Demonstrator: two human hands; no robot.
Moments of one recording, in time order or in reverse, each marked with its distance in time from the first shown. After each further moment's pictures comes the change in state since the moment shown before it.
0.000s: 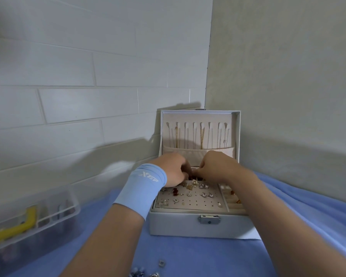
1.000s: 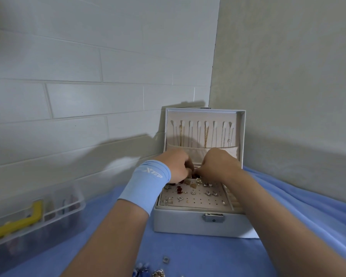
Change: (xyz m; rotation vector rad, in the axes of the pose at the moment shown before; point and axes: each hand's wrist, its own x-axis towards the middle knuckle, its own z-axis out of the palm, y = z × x) left_hand 0.000 -0.001 -0.003 -0.016 0.023 0.005; right_hand 0.005 -0.013 0.011 0.007 0.119 0.149
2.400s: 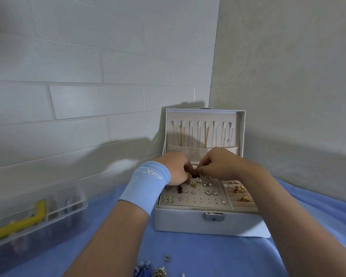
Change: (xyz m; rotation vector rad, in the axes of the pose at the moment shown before) left_hand -0.004 -0.001 0.001 0.033 -0.062 -0.005; right_hand -0.013 0.014 -0.029 0.210 -0.238 -0.275
